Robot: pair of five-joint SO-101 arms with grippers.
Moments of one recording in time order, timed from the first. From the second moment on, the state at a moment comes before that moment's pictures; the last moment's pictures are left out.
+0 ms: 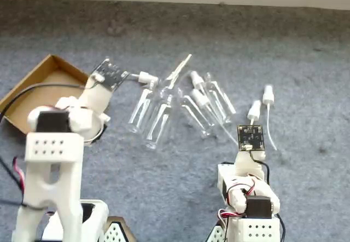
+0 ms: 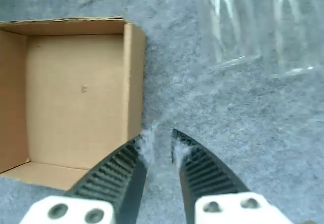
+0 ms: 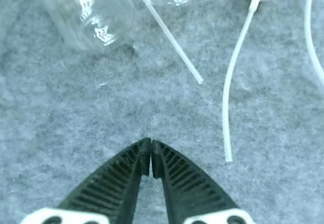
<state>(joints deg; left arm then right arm) -5.9 -38.5 33.2 80.8 -29.7 -2.3 -104.4 95.6 71.3 3.8</state>
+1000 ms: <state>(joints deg) 4.1 26.9 -22.5 88.6 -3.8 -2.3 -104.4 95.6 71.3 3.8</state>
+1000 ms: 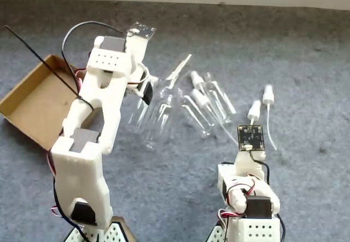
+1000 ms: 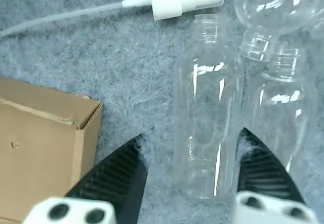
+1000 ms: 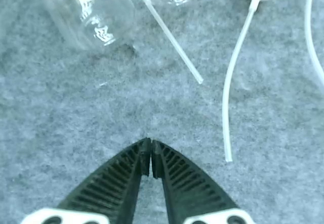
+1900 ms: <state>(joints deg) 4.2 42.5 -29.6 87.3 -3.8 -2.3 -104.4 95.6 71.3 3.8</state>
